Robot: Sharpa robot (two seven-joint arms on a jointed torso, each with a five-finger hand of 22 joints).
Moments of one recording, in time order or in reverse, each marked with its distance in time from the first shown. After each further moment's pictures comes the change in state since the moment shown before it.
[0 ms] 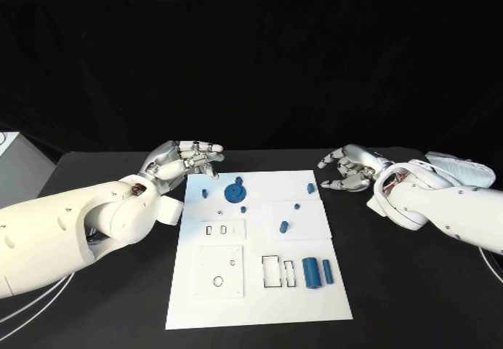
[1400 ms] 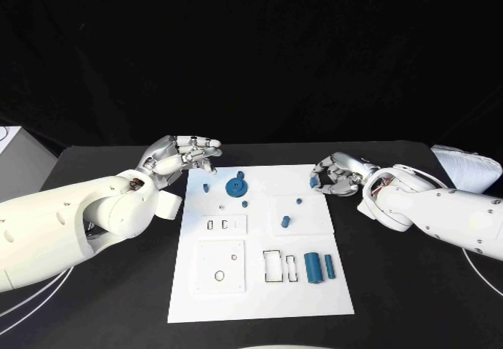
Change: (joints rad) left arm 0.000 -0.002 0.000 -0.012 -0.007 0.006 0.000; left_hand 0.000 0.000 0.000 0.000 0.000 0.000 0.000 0.000 0.001 0.000 0.000 0.000 0.000 -0.007 0.000 0.000 -0.001 0.000 0.000 0.000 0.000 0.001; right arm -0.049 0.073 0.000 -0.080 -0.004 0.029 0.051; right_hand -0.006 0.037 0.053 0.030 0.031 0.113 -0.013 0.057 0.010 0.025 -0.011 0.023 0.001 0.000 0.000 0.000 0.001 0.000 0.000 0.000 0.016 0.001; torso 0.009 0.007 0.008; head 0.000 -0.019
